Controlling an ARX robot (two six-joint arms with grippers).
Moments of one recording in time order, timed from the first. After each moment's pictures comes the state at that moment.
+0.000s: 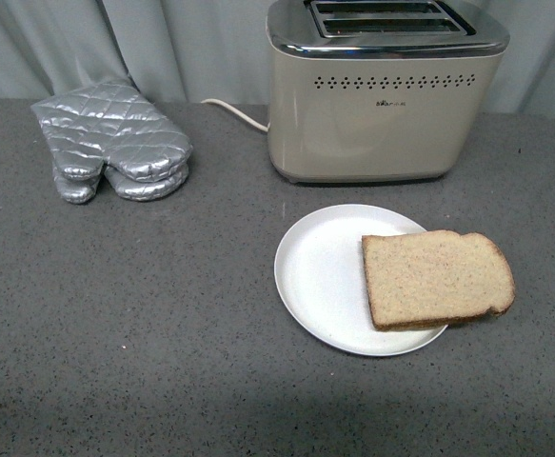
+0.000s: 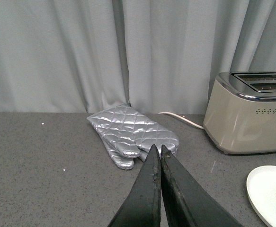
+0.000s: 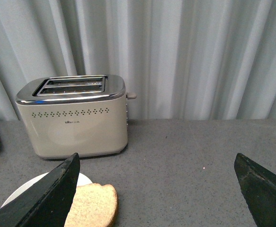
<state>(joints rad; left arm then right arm) 0.00 0.22 0.02 0.22 0.00 -0.01 0.00 0.00 0.01 0.00 0.00 0.00</state>
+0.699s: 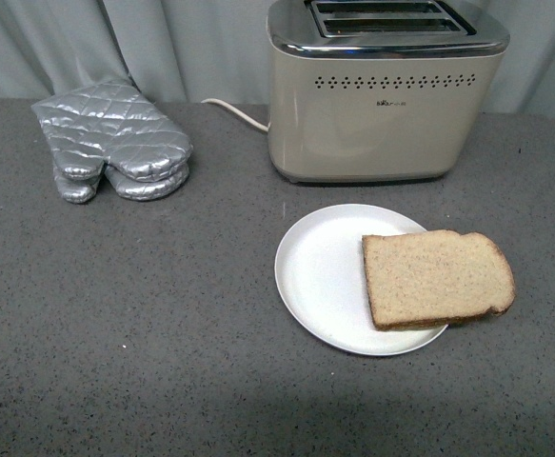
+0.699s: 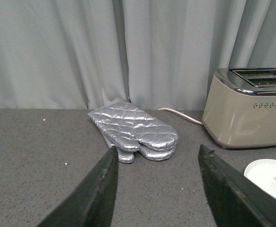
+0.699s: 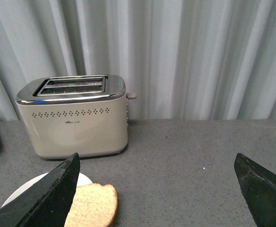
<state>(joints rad) 0.00 0.00 0.02 0.00 0.00 -0.01 0.00 0.00 0.01 0.00 0.00 0.00</state>
